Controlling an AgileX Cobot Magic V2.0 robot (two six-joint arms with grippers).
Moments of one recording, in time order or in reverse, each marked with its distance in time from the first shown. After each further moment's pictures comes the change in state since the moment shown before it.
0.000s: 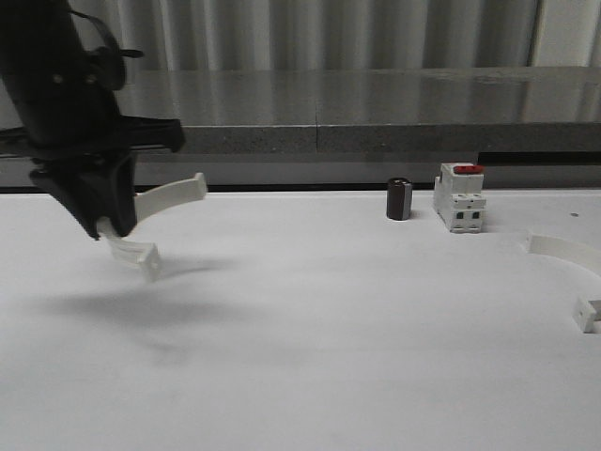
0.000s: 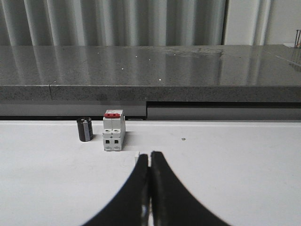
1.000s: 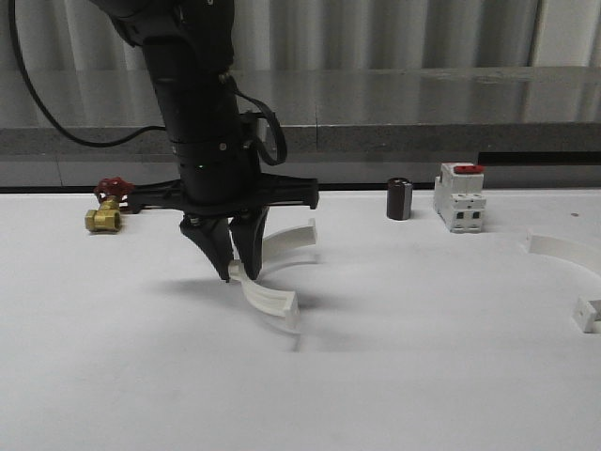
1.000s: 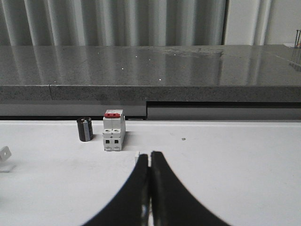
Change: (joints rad) left arm -0.194 0.281 -0.258 -0.002 -0.008 -0.119; right arm 0.000 0.000 0.000 0.000 0.000 0.000
